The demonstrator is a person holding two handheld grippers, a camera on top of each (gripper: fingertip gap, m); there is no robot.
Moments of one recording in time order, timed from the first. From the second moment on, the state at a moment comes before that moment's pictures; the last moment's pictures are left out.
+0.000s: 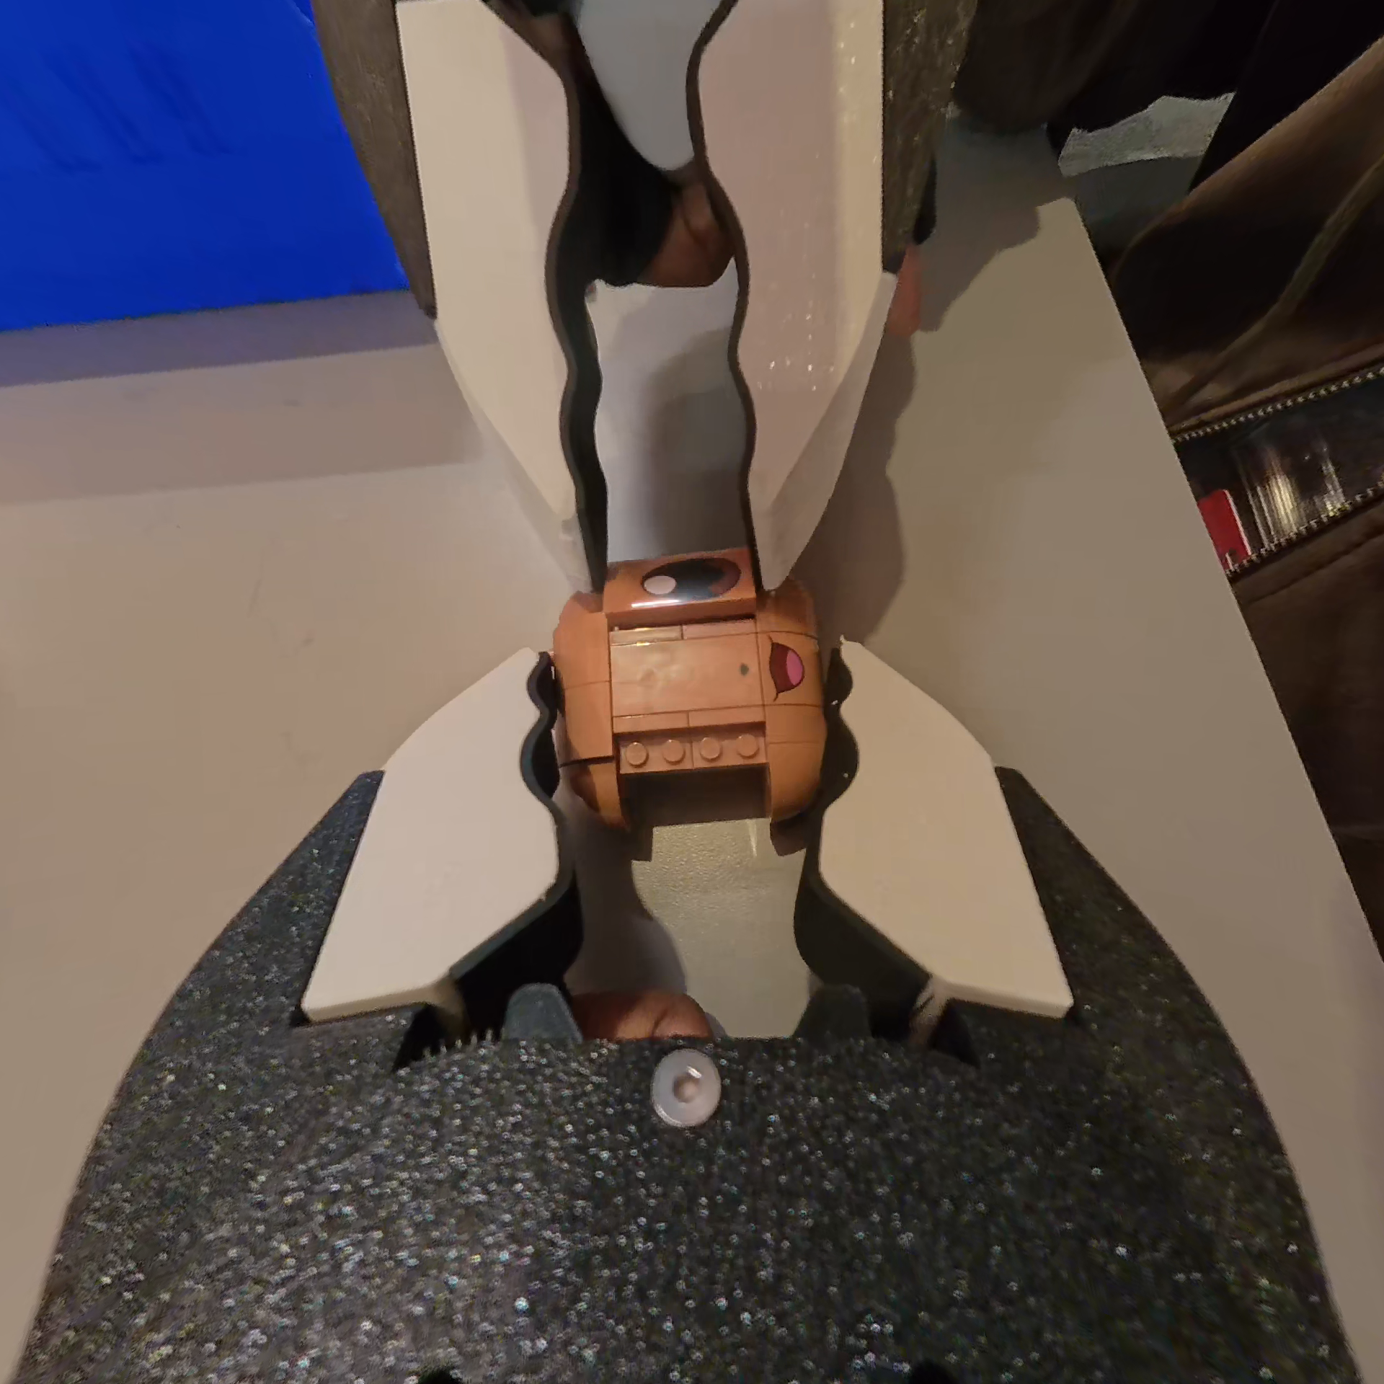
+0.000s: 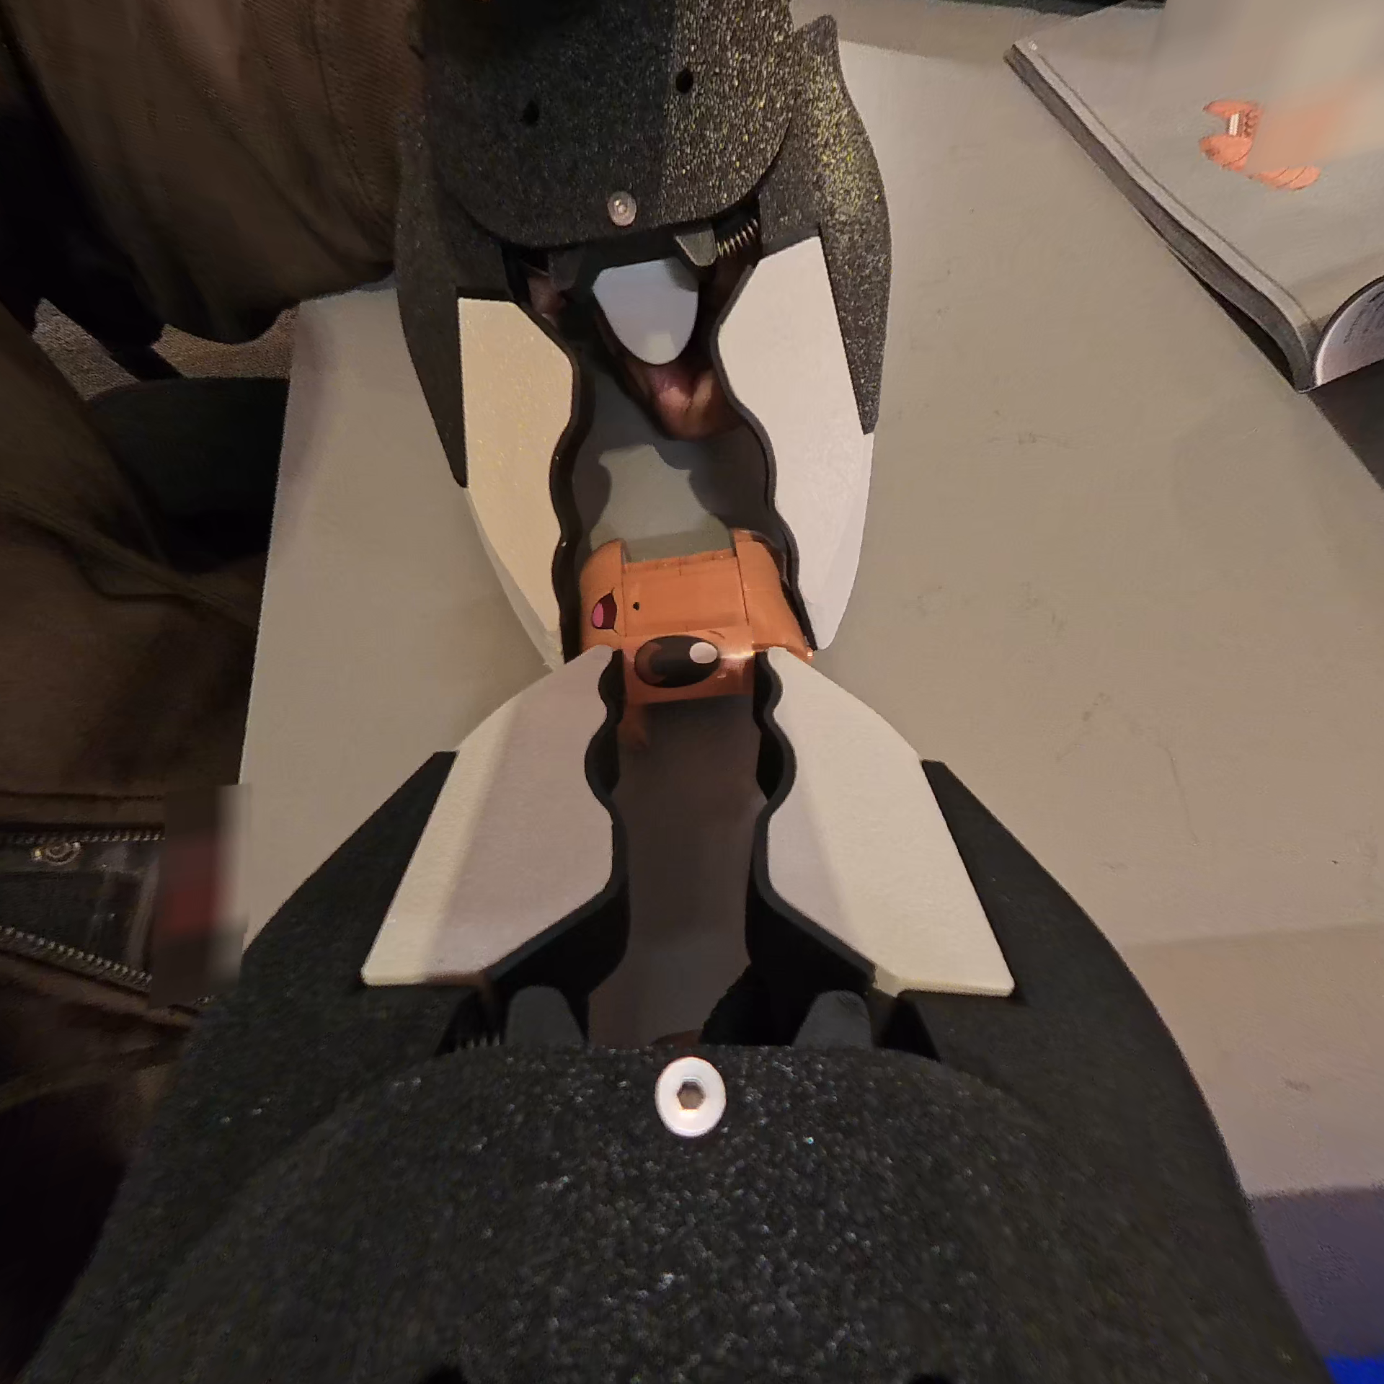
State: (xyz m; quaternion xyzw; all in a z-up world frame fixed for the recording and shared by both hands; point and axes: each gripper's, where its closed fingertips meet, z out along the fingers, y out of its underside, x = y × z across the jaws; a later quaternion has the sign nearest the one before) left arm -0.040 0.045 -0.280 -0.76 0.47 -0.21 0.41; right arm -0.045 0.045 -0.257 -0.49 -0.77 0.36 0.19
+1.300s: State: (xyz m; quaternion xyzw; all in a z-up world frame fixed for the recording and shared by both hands) left arm -0.035 0.038 -0.257 -0.73 0.44 -0.28 0.45; right arm -0.046 0.038 -0.236 -0.47 -0.74 0.41 0.25
